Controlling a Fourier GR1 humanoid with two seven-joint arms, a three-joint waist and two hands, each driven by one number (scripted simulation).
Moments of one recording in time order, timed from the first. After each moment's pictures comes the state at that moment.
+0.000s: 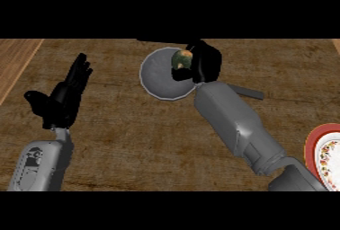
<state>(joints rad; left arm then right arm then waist) -0.33 0.16 0.08 -1.43 -0.01 0.03 0.08 -1.13 -0.01 0.41 -0.37 0.65 -0.80 0.52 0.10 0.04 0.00</state>
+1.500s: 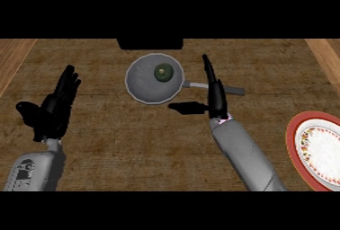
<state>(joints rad) -0.24 0.17 0.11 -1.45 -0.02 0.06 0.07 -0.63 0.00 0.27 -0.87 -0.03 -0.56 -0.24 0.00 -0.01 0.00</state>
